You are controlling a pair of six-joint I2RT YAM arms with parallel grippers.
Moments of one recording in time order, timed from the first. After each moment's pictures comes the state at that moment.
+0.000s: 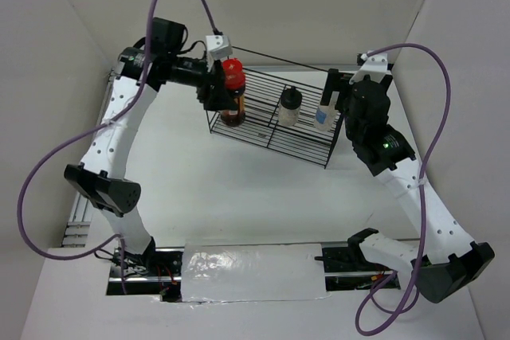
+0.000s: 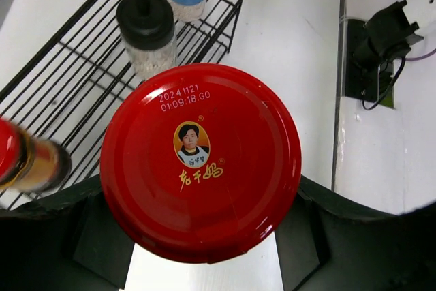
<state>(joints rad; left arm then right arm) -0.29 1.74 2.19 -1.18 0.95 0.54 0.42 1.06 1.22 -0.29 0.56 0.11</state>
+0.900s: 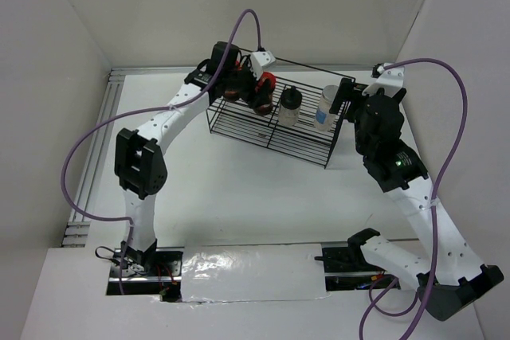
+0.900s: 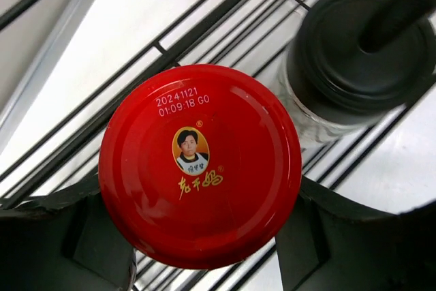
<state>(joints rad) -0.47 2.01 1.94 -0.47 0.52 0.35 0.41 0.93 1.15 -0.33 0.59 0.15</state>
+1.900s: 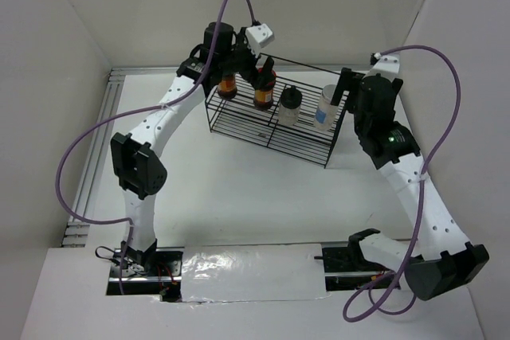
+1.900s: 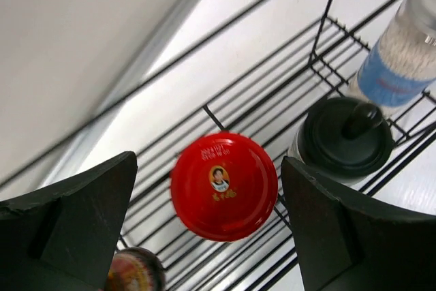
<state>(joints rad) -0.47 2.02 2.10 -0.43 0.45 0.28 0.30 1.08 1.22 -0.40 0.52 0.19</state>
